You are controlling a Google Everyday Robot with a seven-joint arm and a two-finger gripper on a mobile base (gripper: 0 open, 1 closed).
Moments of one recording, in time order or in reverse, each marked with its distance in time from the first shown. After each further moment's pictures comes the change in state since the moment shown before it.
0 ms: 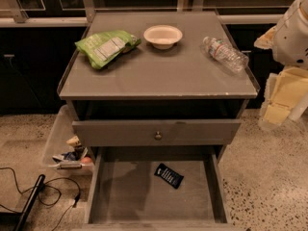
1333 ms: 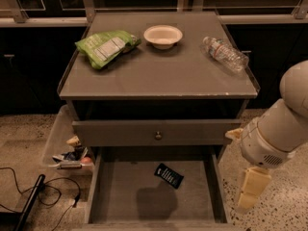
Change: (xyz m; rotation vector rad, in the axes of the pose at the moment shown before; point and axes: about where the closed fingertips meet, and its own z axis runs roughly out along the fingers) arm 0.040 0.116 0.175 -0.282 -0.092 0.017
